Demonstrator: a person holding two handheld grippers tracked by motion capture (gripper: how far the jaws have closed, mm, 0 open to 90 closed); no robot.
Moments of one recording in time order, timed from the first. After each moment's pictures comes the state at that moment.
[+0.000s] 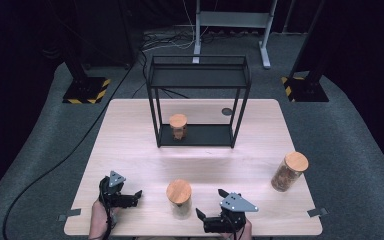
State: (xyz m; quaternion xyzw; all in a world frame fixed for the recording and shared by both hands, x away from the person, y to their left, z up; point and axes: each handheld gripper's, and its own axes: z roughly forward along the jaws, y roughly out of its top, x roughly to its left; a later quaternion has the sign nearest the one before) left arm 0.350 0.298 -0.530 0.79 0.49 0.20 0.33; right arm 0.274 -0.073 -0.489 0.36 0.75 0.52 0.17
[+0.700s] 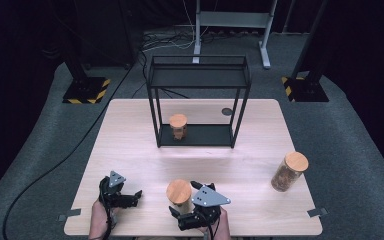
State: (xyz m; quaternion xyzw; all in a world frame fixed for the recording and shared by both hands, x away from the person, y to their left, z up) left arm 0.350 0.298 -0.530 0.78 0.49 0.20 0.33; right arm 0.290 -0.017 -0.468 0.28 0.77 0.55 0.17
